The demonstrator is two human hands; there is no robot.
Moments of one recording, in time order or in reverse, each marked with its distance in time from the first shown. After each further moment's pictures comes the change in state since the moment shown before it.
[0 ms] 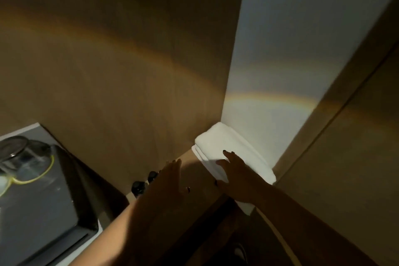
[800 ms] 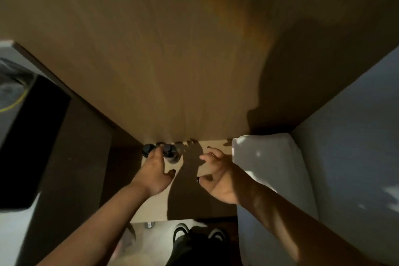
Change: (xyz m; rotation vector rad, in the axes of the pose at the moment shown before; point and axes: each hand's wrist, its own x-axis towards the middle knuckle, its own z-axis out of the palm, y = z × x) left_hand 0.158 -0.060 0.063 -0.442 0.172 -0.738; right_hand 0.260 0.043 0.031 0.001 -0.536 -0.464
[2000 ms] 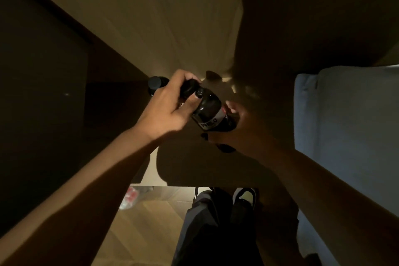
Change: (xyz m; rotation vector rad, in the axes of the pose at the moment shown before) left_hand 0.144 -0.111 0.066 -0.297 0.149 0.533; right_hand 0.185 0.061 0.150 0.656 0.013 0.148
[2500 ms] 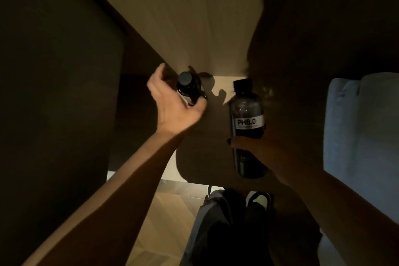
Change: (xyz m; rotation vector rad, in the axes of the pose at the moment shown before) left_hand -0.017 -0.058 0.005 0.047 0.509 -0.438; right_hand 0.001 0.008 0.028 0.308 -0.030 0.124
